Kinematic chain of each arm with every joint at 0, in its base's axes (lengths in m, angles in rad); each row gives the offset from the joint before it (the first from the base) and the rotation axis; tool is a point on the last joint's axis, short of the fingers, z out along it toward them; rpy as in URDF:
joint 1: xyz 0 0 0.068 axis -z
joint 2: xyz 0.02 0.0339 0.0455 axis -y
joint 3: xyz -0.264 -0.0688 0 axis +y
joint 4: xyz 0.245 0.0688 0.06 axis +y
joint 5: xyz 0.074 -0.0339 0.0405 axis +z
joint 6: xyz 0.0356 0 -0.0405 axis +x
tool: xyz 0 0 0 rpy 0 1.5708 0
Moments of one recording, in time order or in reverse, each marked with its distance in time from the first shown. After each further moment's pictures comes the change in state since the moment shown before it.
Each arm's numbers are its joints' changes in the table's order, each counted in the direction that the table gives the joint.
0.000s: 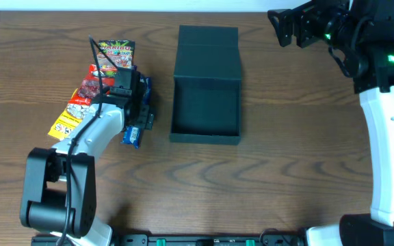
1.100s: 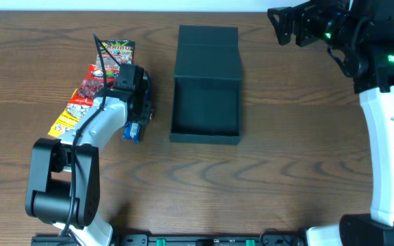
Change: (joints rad) left arm 0.006 -0.057 -0.083 0.046 0.000 -0.031; right arm 0.000 0.000 0.000 -0.001 0.003 0.058
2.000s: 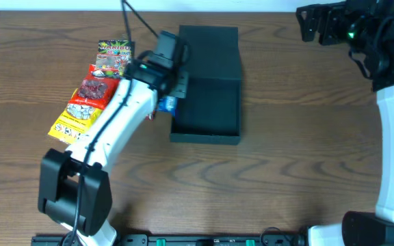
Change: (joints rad) left arm 0.251 0.000 -0.381 0.192 -0.006 -0.213; right arm 0.123 0.000 0.000 0.065 -0.063 0.087
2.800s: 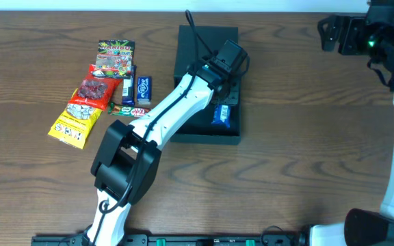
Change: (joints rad) left arm 0.219 -0.320 -0.294 0.093 -0.146 -0.323; right arm 0.108 0.000 0.000 0.145 -0.008 -0.002
